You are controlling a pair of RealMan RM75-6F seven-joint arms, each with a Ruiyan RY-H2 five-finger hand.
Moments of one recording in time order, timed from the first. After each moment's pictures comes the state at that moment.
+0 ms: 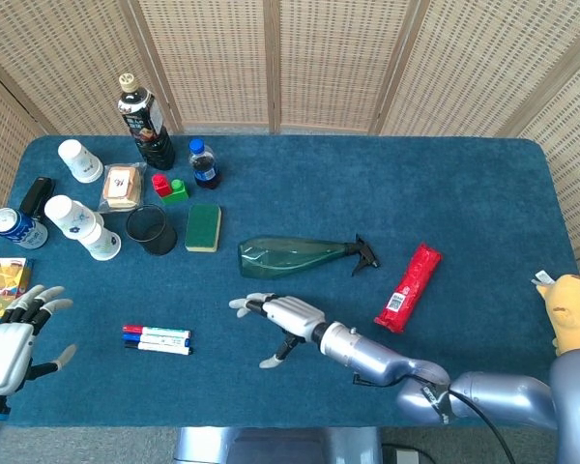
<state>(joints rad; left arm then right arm) -0.06 -1.12 0.01 -1.74 1.54 1.48 0.01 0.95 -1.53 0.22 -1.63 -1.30 0.57 0.36</state>
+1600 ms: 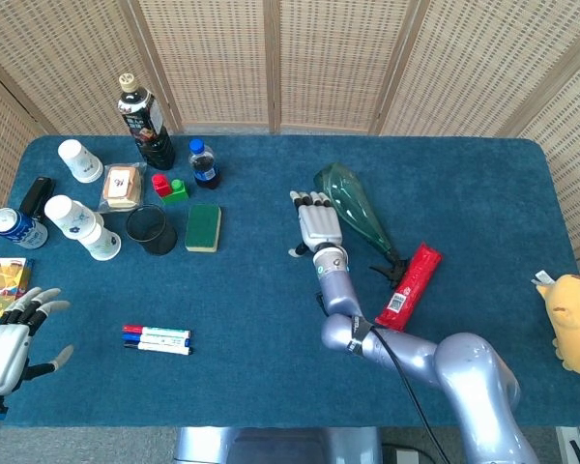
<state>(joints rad) -0.06 -1.15 0.02 -1.65 1.54 1.47 -0.08 1.27 -1.85 0.31 -1.00 -0.28 0.88 -0.55</state>
